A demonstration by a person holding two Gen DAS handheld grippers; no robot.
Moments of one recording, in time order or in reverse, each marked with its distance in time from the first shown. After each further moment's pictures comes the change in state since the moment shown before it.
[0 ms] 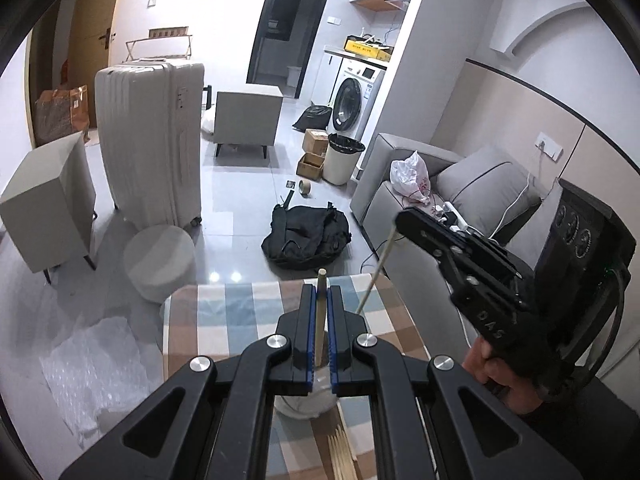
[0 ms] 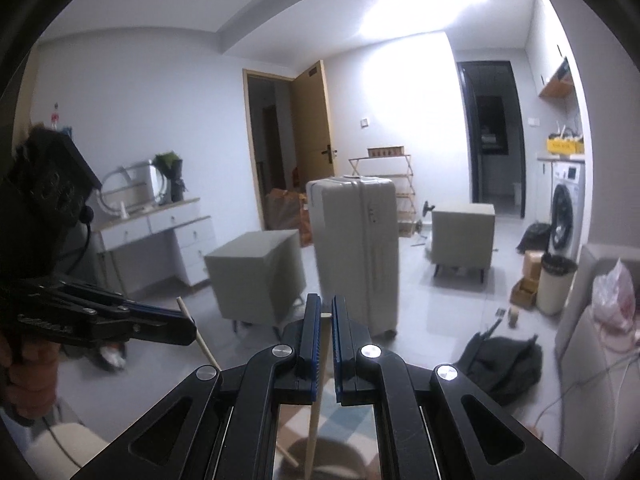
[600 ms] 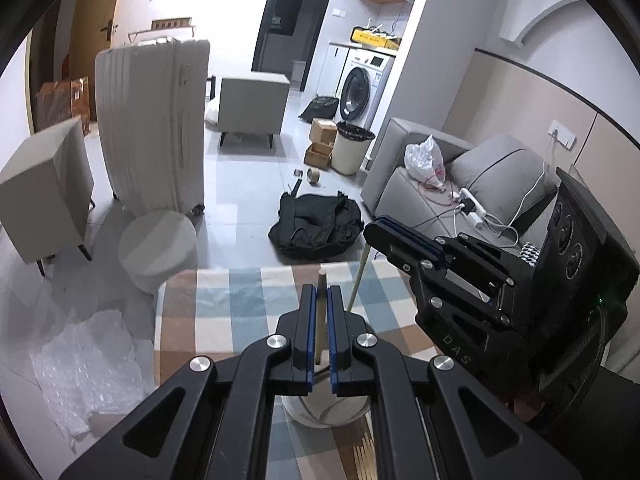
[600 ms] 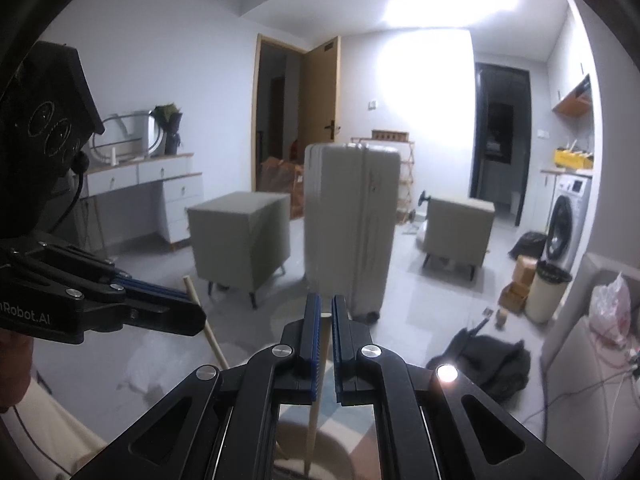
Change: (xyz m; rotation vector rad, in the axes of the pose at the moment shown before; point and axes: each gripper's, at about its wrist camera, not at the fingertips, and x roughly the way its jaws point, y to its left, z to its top) left arm 0.045 0.022 -0.034 -0.016 0.021 0.010; right arm 0.057 0.012 -0.066 -0.129 0.075 -0.043
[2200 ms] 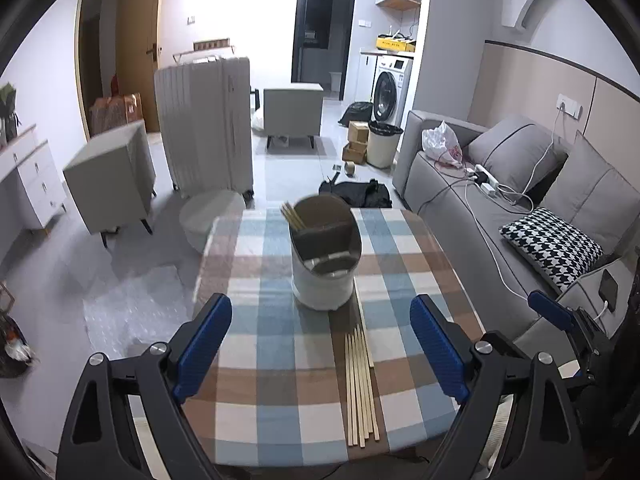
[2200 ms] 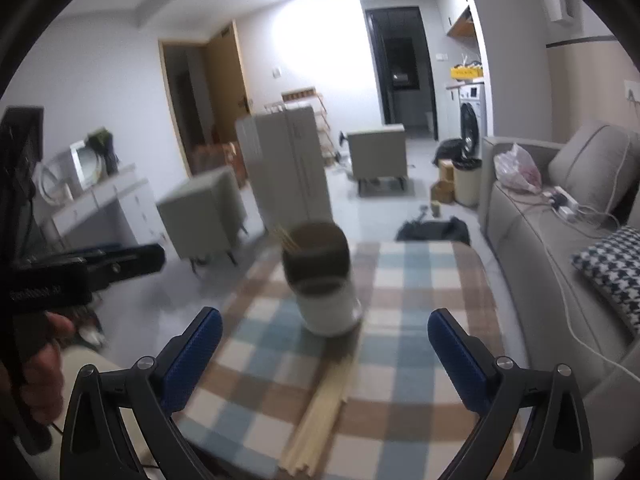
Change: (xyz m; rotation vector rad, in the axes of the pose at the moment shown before) left arm -0.113 -0.075 -0.138 0.017 -0.053 0.208; right arm -0.229 0.072 -0.094 0.326 0.171 -0.240
